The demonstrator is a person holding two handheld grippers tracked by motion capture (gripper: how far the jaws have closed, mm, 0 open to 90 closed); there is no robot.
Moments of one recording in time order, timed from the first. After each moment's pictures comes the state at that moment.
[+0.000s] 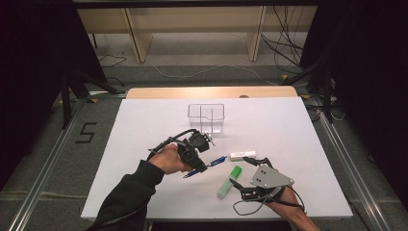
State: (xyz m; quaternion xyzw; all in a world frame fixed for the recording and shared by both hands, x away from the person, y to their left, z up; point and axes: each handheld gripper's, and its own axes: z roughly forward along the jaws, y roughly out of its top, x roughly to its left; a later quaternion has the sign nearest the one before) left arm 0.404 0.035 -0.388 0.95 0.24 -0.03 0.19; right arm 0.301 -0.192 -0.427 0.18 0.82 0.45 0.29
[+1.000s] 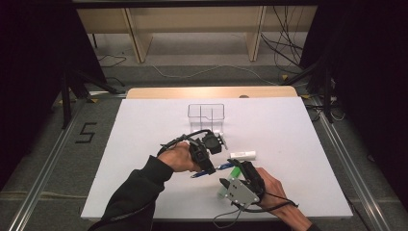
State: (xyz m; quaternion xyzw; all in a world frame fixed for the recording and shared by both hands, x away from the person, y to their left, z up) left arm 0.400 0.007 -0.377 0.97 0.18 -0.03 0.15; right arm 0.296 -0.148 -0.444 0.04 0.85 0.32 0.42
